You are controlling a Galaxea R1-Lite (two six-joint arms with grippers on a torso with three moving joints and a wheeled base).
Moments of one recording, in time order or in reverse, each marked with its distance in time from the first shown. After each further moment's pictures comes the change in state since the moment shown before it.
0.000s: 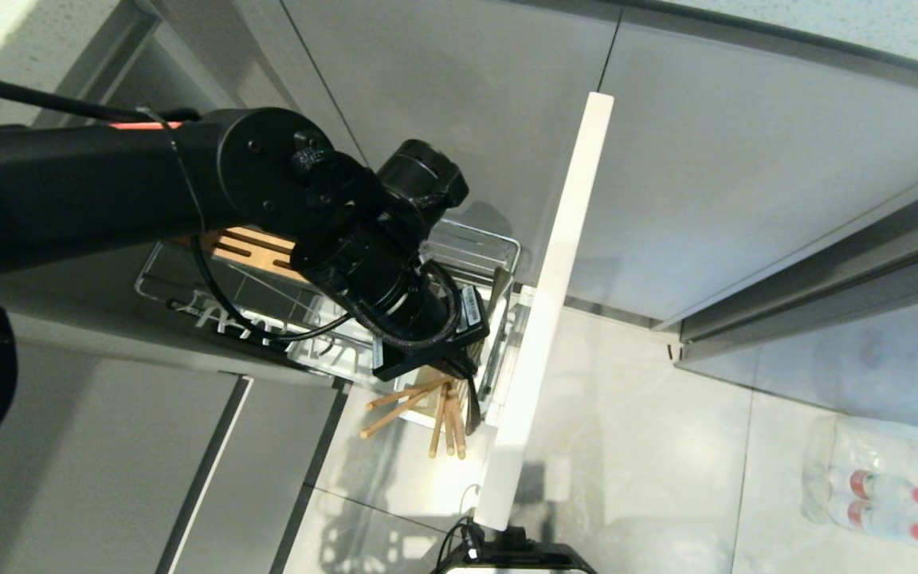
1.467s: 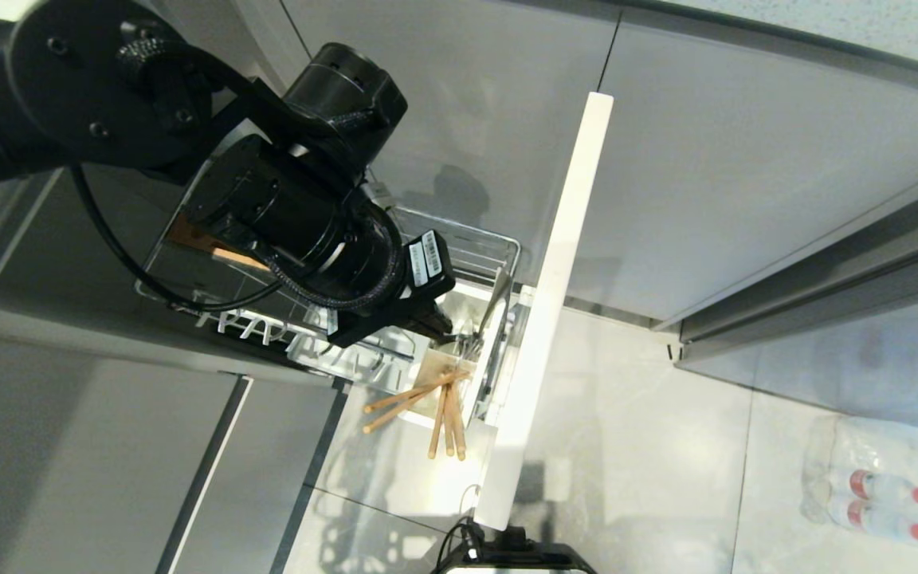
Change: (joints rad) left arm 0.002 -0.144 0.000 0.001 0.032 0.001; right arm 0.000 0.000 0.000 0.000 0.000 0.000
